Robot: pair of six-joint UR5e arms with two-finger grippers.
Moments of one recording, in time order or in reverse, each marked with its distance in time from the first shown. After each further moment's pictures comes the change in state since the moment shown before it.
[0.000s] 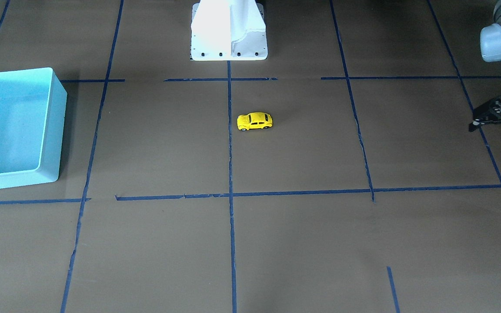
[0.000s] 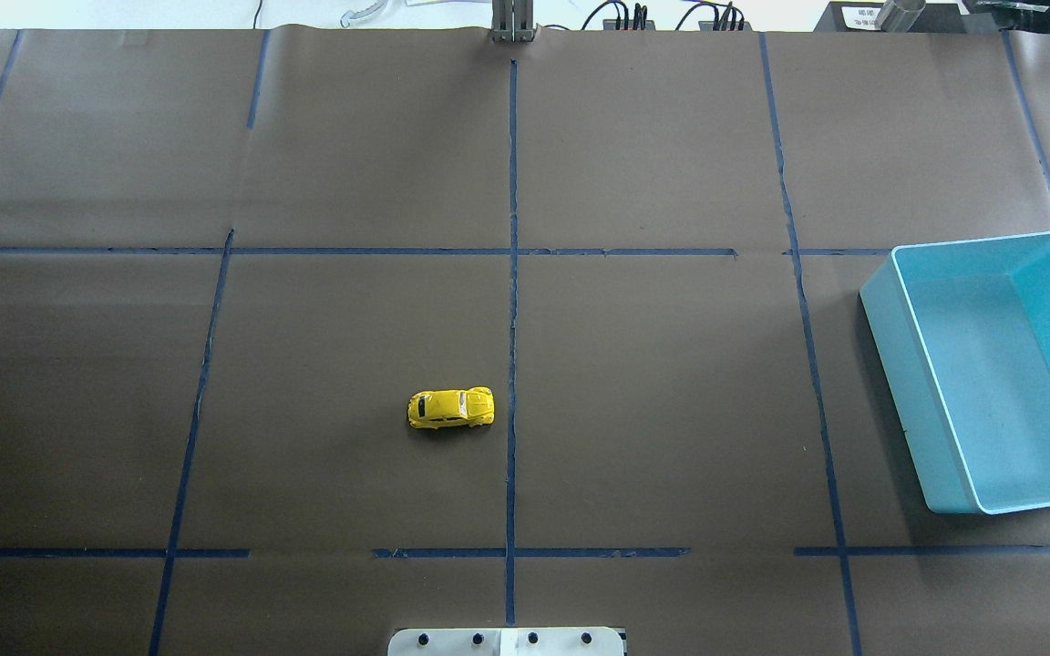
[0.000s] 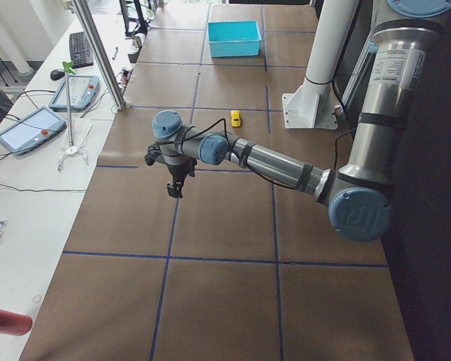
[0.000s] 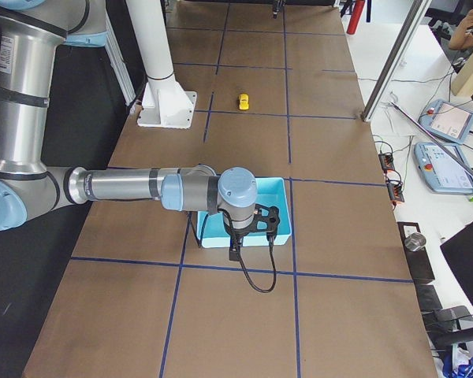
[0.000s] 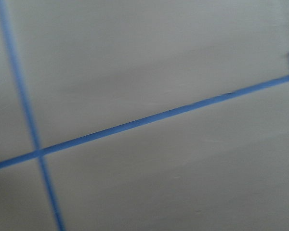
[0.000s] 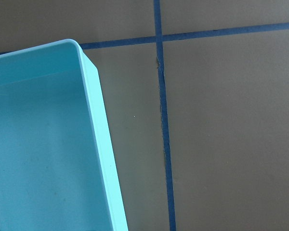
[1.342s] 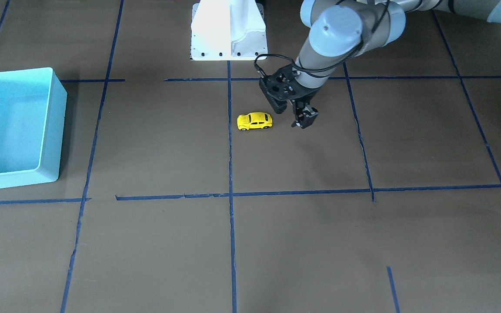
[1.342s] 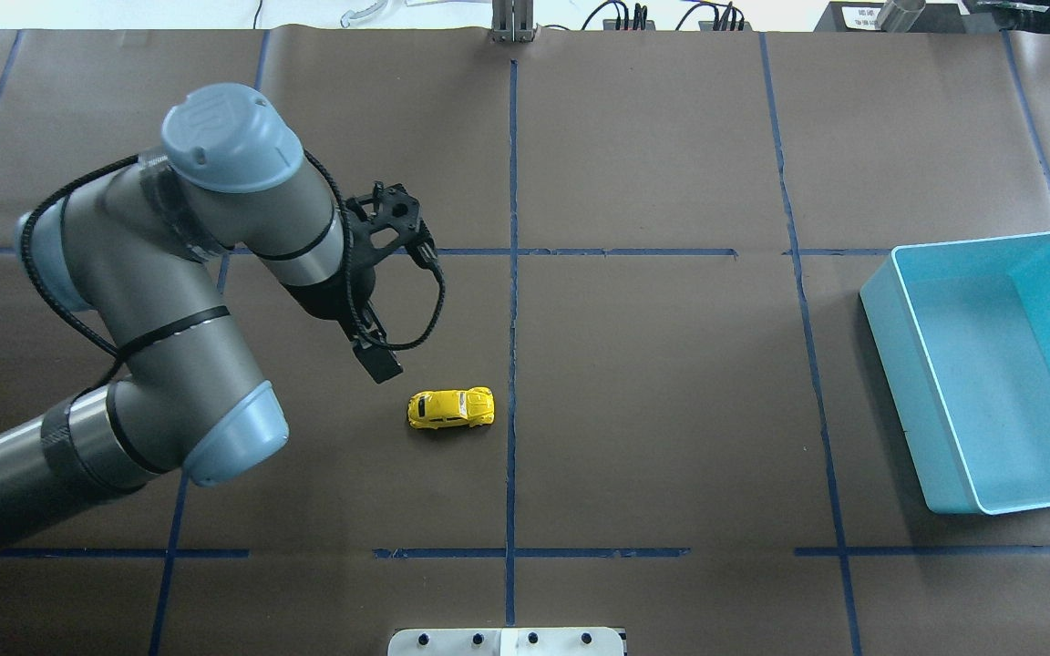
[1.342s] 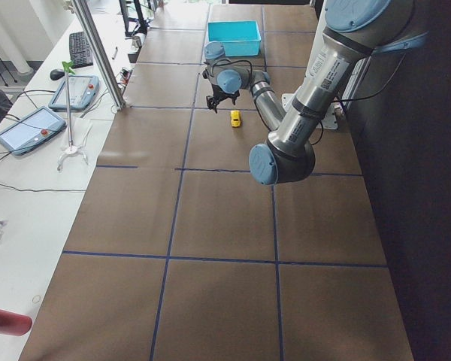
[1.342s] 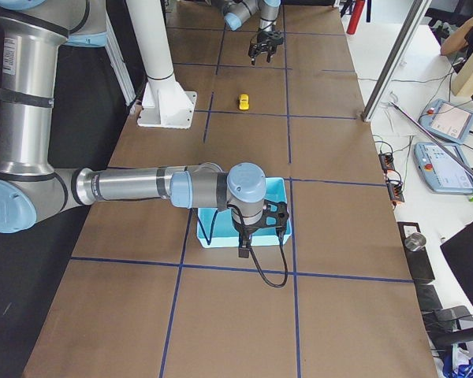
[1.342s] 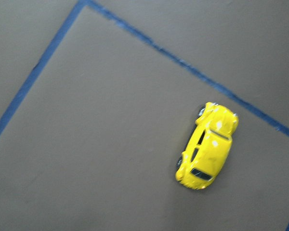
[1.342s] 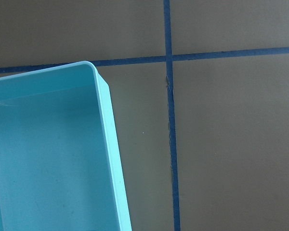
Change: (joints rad) left arm 0.591 -0.477 0.001 0.033 0.198 0.006; right arm 0.000 0.045 0.001 -0.003 0.001 -0.003
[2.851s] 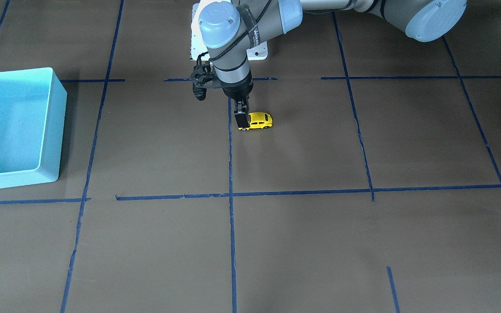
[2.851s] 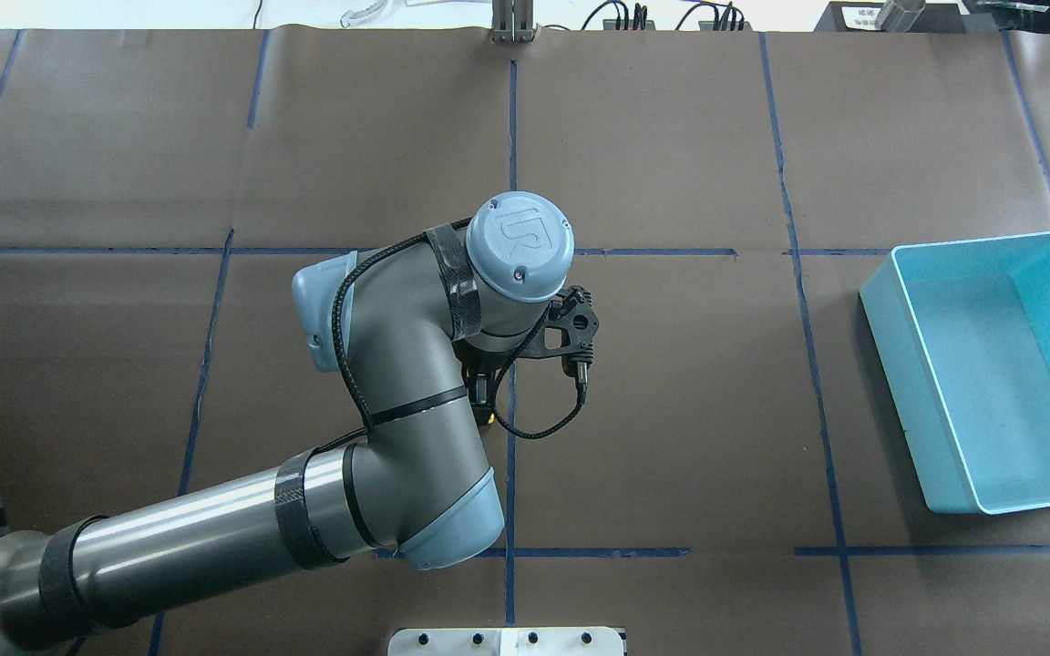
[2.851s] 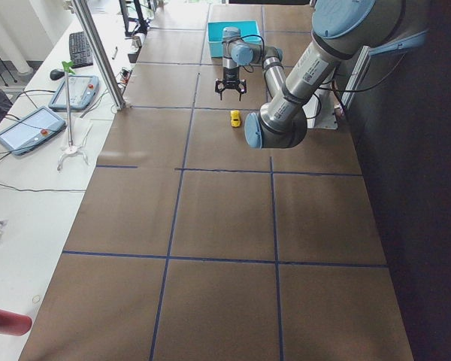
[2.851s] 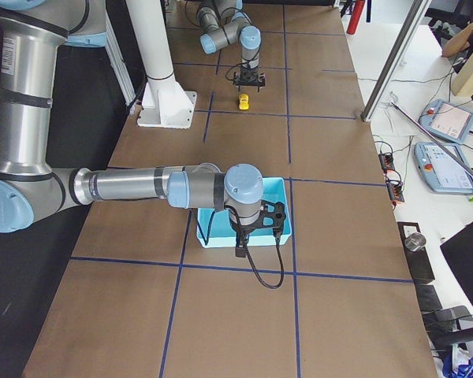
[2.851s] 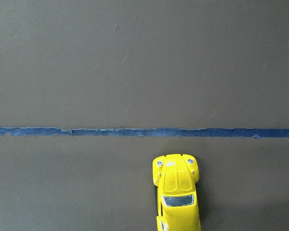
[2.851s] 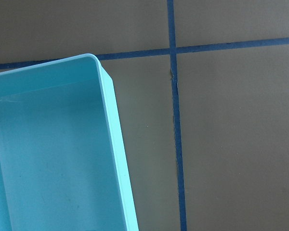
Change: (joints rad) left arm 0.171 -0.264 0.236 0.248 0.346 0.411; right arm 0.000 -0.014 0.005 -0.007 0.027 0.002
